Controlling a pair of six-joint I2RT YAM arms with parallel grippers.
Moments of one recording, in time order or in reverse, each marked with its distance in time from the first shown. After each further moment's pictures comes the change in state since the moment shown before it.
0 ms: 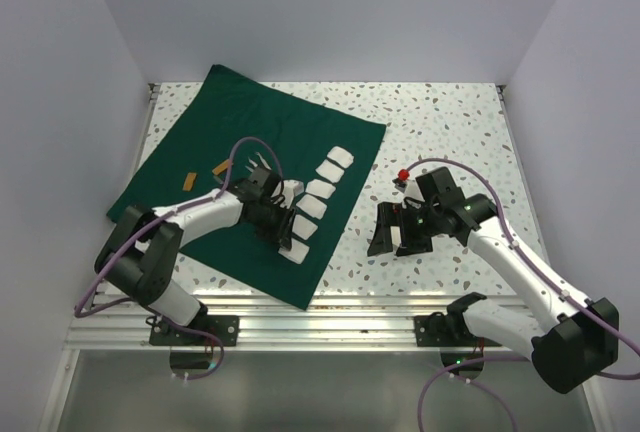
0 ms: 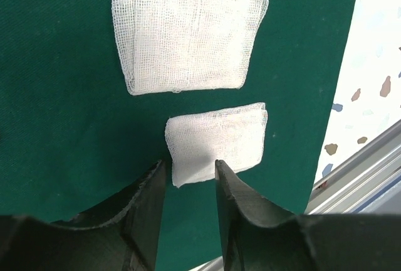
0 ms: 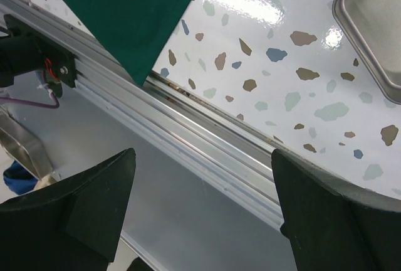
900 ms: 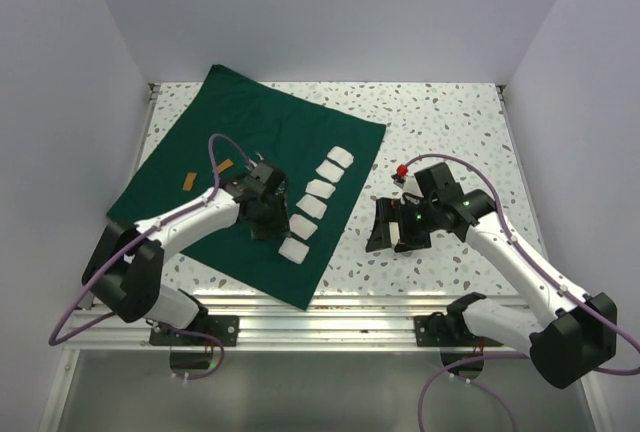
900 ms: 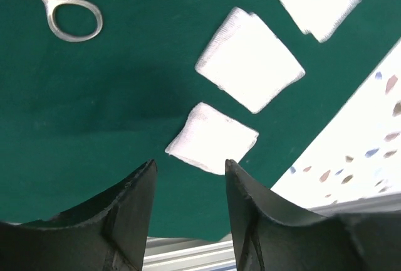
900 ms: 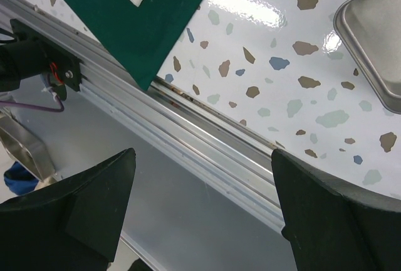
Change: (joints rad) left arm -0.066 -0.100 0.090 -0.198 -0.325 -0.652; right arm 0.000 0.029 0.033 0.004 0.000 0.000
